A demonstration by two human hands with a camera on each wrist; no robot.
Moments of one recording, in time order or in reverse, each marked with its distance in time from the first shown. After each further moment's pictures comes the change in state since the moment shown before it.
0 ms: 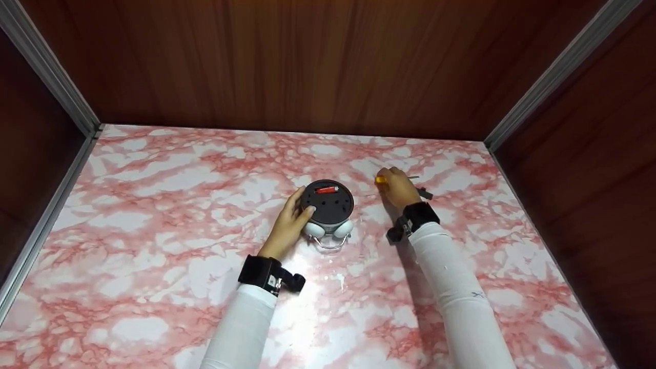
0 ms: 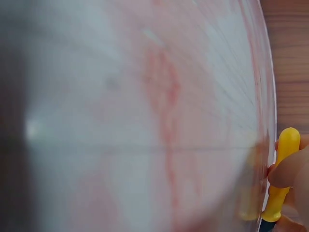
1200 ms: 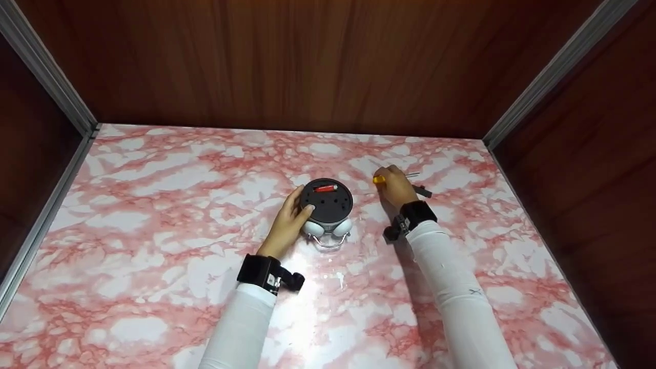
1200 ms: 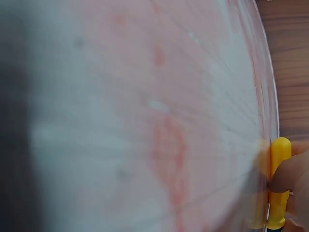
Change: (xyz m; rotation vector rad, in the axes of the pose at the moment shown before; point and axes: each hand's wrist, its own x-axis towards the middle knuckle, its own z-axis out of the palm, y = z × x) left_hand 0.000 0.001 -0.003 -0.032 -0.021 -0.020; right_hand 0.001 -0.003 0.006 0.021 0.062 -0.008
